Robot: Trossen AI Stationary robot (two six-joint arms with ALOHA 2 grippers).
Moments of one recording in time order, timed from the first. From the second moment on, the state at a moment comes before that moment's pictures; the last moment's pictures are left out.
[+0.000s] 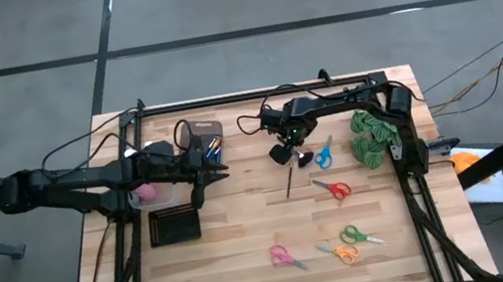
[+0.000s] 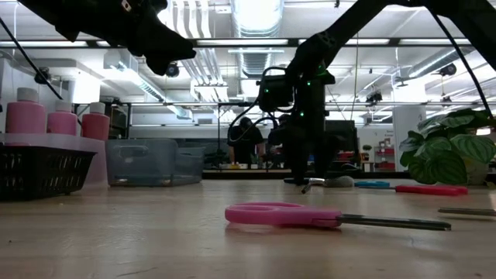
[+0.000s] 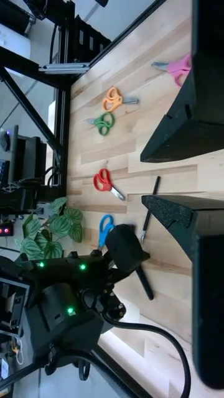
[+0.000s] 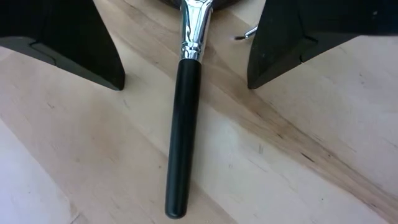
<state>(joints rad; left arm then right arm) 0.11 1.01 0.58 0.08 0.14 0.00 -0.37 2.04 1.38 -0.83 0.01 0.51</state>
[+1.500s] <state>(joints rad) 0.11 1.01 0.58 0.08 0.14 0.00 -0.37 2.04 1.38 -0.80 0.02 0.50</state>
